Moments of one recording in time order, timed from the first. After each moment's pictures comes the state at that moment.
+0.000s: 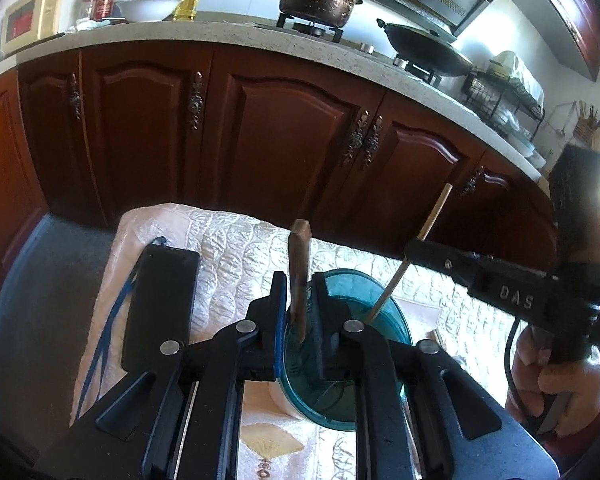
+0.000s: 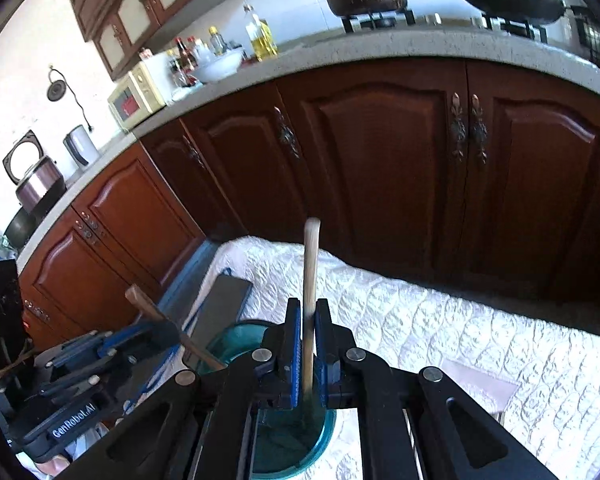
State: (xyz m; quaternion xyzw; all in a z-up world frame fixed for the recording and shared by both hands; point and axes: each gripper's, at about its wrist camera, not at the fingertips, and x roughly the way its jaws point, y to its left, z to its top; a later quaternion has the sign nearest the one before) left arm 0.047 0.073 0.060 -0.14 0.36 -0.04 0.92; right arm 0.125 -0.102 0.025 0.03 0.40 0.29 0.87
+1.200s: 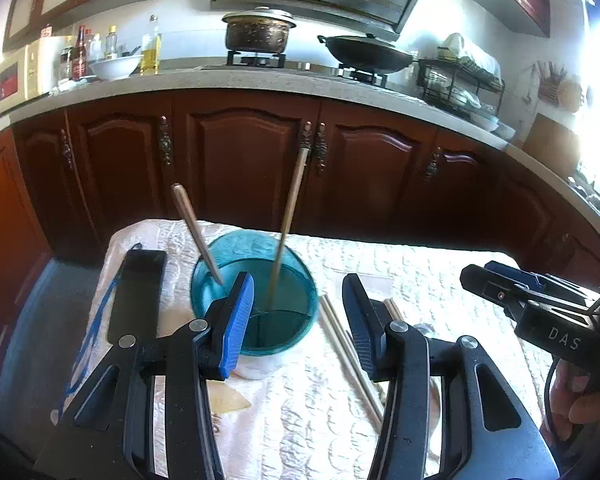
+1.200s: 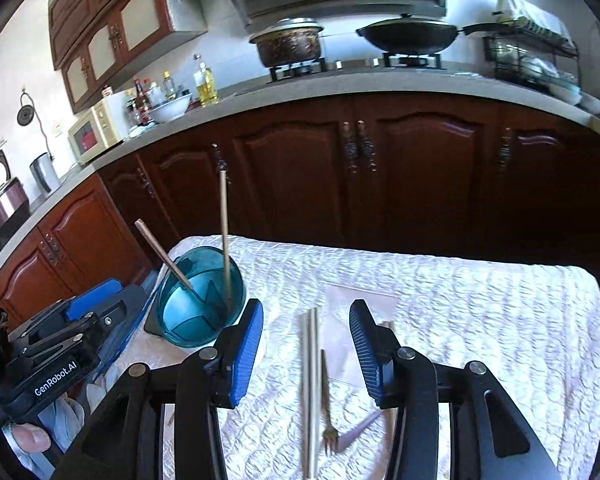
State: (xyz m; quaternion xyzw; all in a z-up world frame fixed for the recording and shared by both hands) left arm -0.037 -0.027 0.083 -0.06 0.31 -0.06 0.95; right arm -0.019 -0.219 0.044 0.04 0.33 0.16 0.93
